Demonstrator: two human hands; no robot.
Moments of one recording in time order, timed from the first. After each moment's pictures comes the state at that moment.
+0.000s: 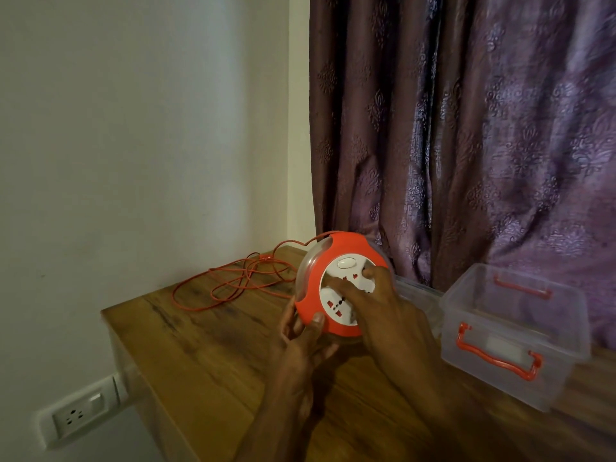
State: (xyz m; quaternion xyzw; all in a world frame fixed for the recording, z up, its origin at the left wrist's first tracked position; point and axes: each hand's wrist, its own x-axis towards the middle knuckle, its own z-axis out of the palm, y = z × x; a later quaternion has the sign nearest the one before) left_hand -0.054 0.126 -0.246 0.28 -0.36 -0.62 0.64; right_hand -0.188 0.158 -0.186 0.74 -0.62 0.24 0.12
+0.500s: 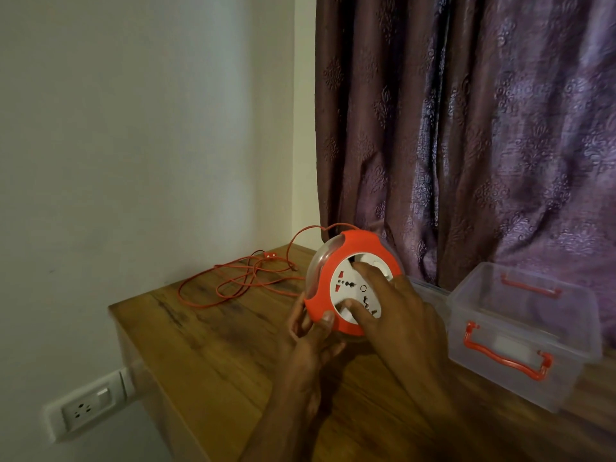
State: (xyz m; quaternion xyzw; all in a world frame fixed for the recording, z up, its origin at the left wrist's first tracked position) left_hand -0.055 0.130 -0.244 0.26 -0.39 -0.61 0.63; right_hand -0.186 0.155 -0.191 0.66 -0.64 0.37 0.11
